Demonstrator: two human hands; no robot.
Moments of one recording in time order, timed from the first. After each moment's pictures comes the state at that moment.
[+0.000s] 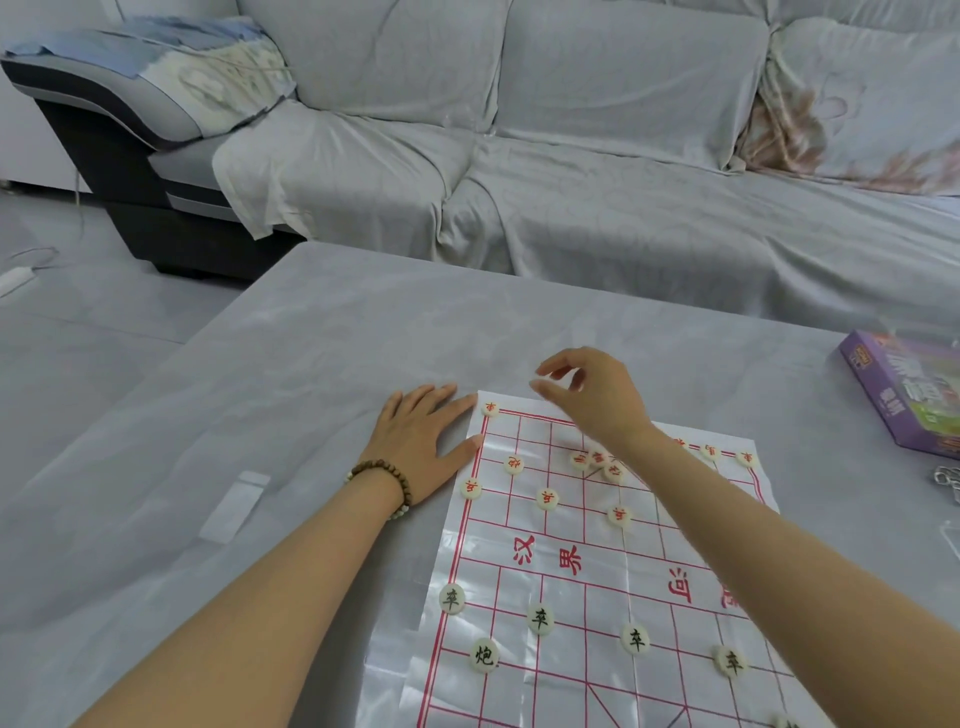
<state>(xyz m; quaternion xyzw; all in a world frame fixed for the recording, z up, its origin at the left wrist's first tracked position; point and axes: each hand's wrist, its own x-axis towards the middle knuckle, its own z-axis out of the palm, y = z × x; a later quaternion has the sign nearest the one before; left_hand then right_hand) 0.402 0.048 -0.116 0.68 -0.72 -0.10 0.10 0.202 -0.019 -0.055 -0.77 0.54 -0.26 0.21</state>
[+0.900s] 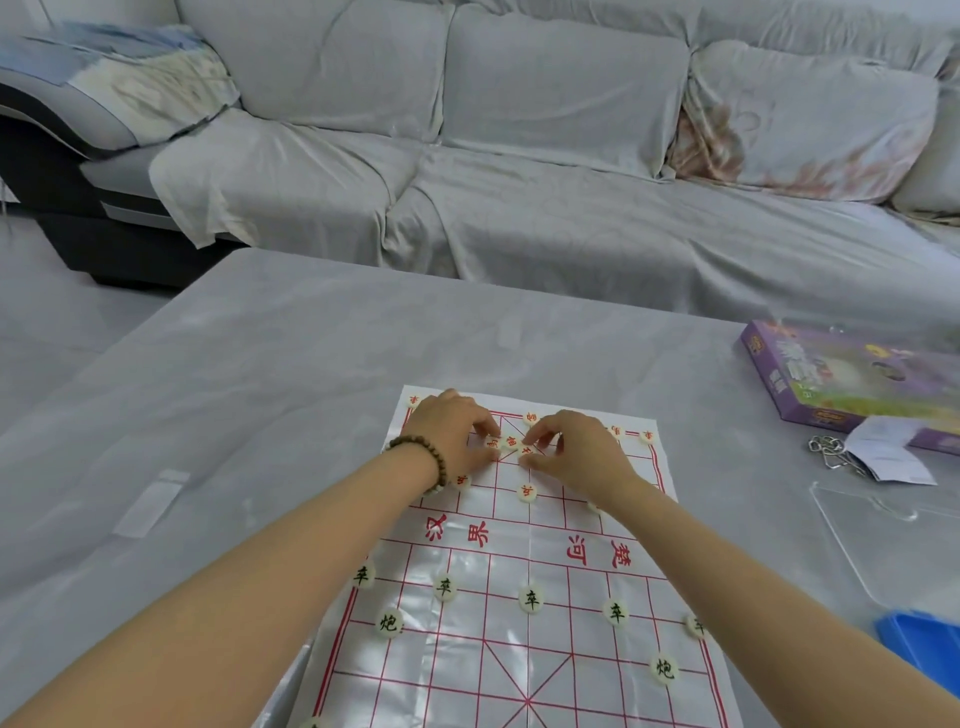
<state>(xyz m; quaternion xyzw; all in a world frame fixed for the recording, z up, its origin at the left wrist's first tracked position) 0.294 0.032 -0.077 0.63 -0.76 -0.14 0.12 0.120 0.025 -0.072 -0.78 0.58 -0.12 0.20</state>
